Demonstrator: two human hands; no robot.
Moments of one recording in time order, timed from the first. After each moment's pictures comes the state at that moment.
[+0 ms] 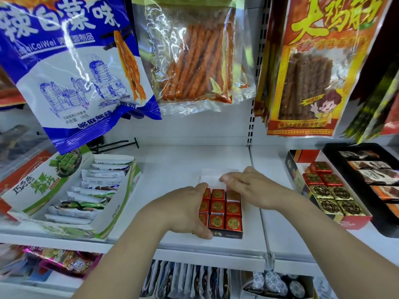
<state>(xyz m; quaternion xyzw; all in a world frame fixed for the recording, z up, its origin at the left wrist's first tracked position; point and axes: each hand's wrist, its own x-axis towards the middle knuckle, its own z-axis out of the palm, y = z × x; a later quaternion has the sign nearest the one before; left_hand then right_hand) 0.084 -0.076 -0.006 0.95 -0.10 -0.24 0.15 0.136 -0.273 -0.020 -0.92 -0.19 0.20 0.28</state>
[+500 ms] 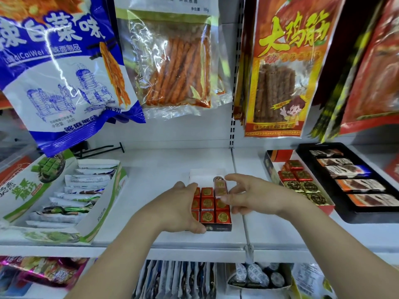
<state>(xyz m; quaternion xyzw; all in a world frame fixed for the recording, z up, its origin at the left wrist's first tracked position) 0.075 -0.094 0.000 0.96 -0.10 -0.20 0.16 0.099 -0.299 0.007 -0.84 -0.10 0.28 0.45</state>
